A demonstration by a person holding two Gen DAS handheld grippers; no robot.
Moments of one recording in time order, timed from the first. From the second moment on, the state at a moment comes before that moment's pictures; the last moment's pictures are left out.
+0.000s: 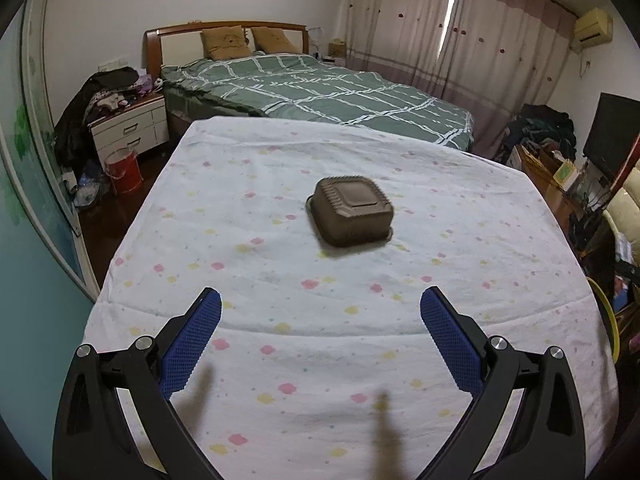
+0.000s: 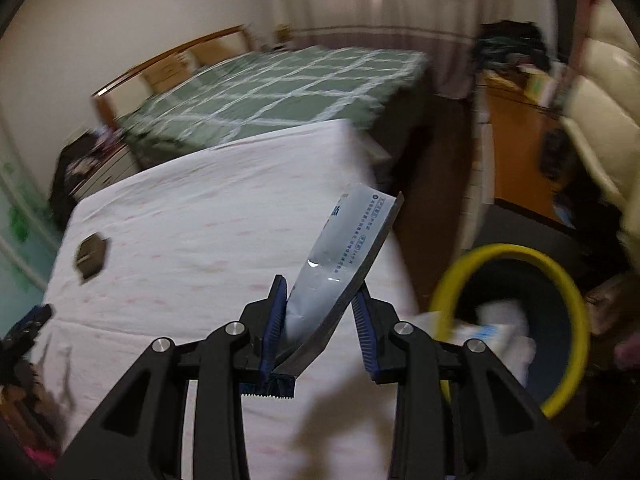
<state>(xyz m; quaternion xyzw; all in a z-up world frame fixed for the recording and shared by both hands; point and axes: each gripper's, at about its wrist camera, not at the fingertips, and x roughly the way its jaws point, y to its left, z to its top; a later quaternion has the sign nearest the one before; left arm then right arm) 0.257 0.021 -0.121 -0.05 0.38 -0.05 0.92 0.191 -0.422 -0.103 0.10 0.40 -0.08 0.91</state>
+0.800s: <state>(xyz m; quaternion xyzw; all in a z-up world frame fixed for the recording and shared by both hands) 0.307 -0.035 -0.101 -0.03 0.39 -0.05 0.92 0.143 -0.567 -0.170 0.11 0.43 -0.23 0.86</state>
